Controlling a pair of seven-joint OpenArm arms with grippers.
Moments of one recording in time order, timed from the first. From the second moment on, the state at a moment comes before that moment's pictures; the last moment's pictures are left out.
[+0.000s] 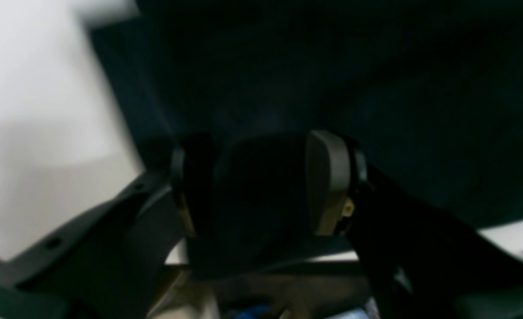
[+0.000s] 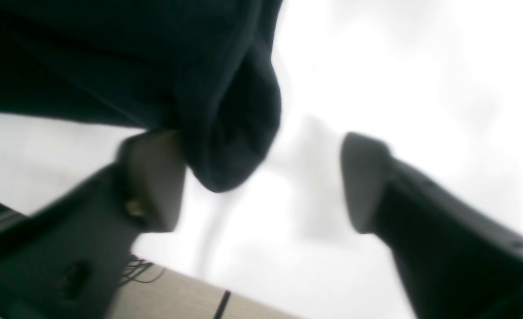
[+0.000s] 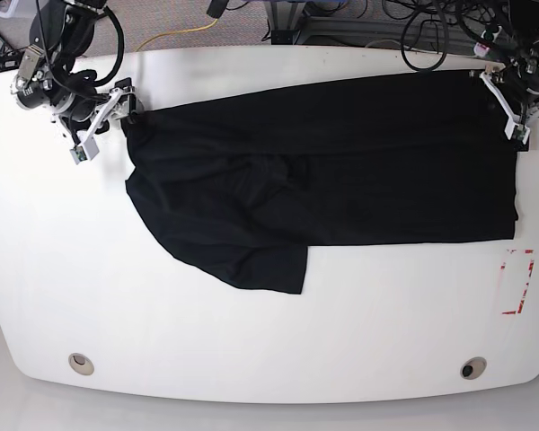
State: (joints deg) left arm 22.7 -17.1 -38.4 94.8 -9.1 -42.8 52.7; right arm -14.5 13.3 33.2 97.1 36.7 41.0 -74.7
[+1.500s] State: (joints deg) left arm 19.9 -19.6 -36.3 91.9 -10.3 -42.8 51.3; right arm -15.4 27.0 25.4 93.4 51.1 40.9 -72.4
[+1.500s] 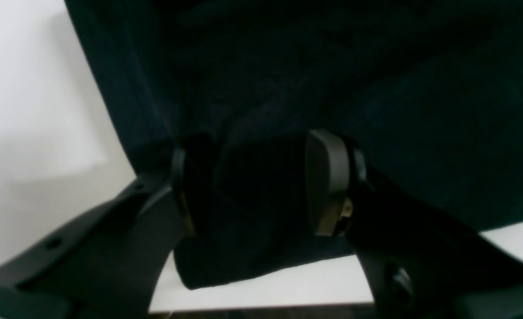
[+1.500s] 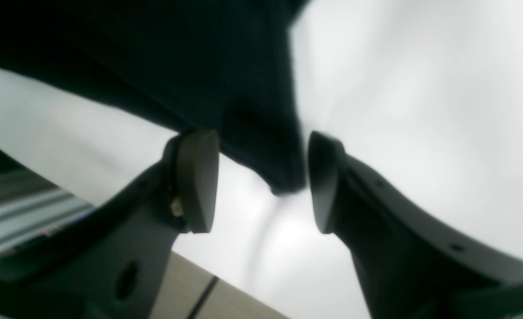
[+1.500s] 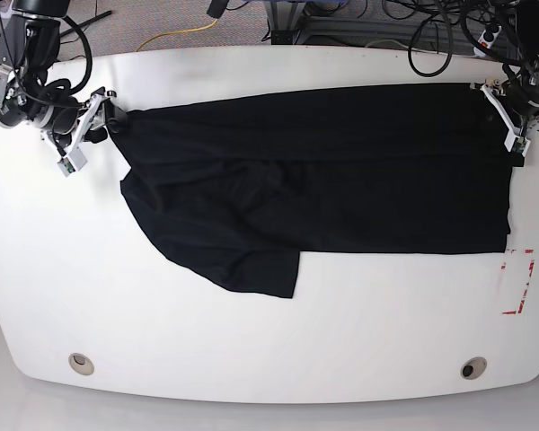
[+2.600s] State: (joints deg) left arm 20.2 -18.6 -51.6 97.8 -20.6 -43.0 59.4; right arm -13.8 19.3 29.8 93.5 37.8 41.0 -72.4
